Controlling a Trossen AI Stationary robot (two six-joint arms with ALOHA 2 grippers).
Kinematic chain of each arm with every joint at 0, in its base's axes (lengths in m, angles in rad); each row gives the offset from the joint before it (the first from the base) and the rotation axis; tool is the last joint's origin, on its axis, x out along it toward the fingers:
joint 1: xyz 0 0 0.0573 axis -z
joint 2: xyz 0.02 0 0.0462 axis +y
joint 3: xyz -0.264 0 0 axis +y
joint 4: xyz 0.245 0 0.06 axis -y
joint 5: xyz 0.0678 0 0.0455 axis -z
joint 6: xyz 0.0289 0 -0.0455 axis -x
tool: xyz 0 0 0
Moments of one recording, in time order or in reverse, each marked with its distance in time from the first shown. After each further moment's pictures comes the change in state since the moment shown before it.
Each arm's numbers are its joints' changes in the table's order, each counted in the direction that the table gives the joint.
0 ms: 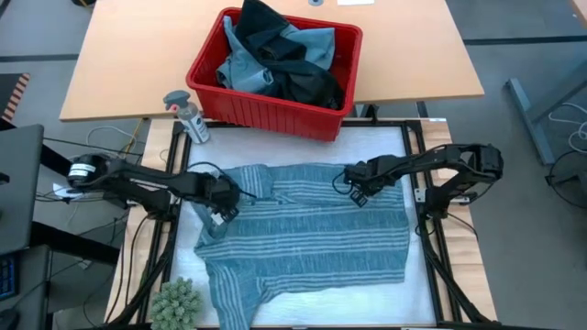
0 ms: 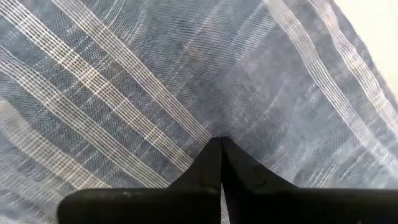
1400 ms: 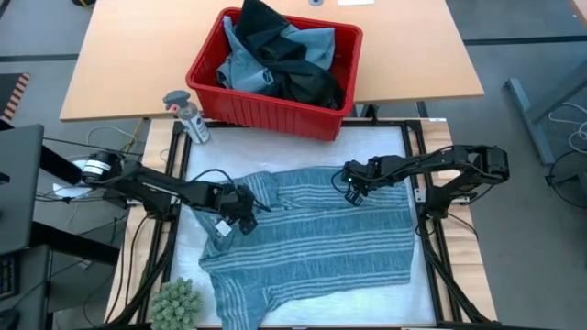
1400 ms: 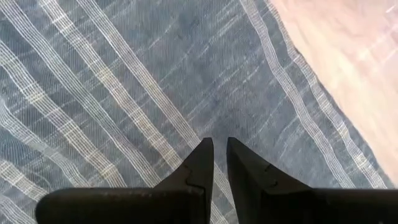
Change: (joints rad) left arm 0.137 0.155 -0.102 0.272 0.047 0.094; right arm -0.024 -0.052 -0.004 0.168 0.000 0.163
